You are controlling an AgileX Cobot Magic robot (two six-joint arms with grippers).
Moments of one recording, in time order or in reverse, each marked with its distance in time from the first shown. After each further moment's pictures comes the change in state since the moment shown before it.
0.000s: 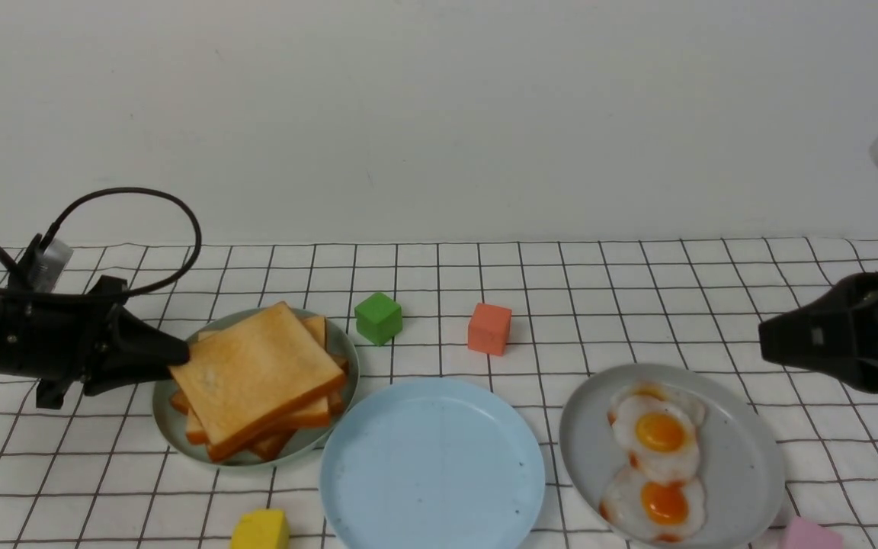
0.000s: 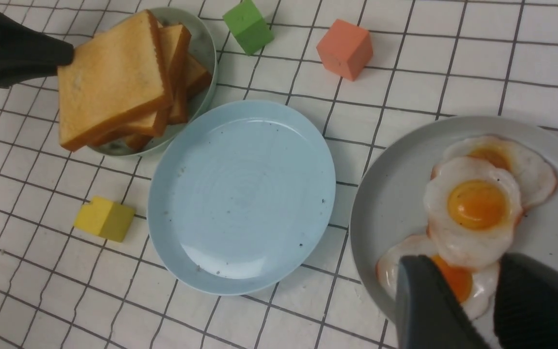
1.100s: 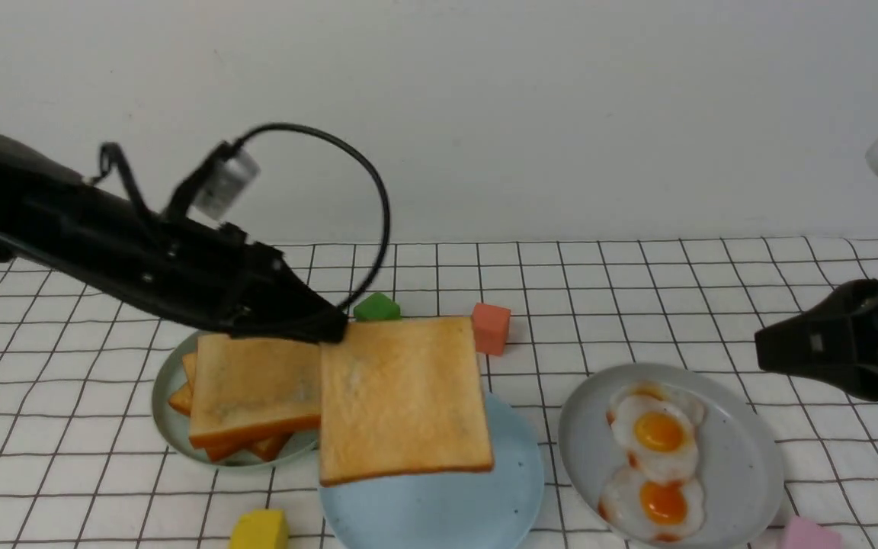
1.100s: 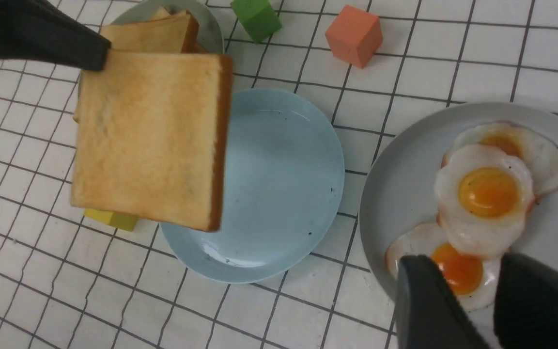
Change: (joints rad) right arm 0.001 0.000 0.000 0.016 0.023 -0.002; left arm -0.385 -0.154 -0.104 0.085 0.098 0.073
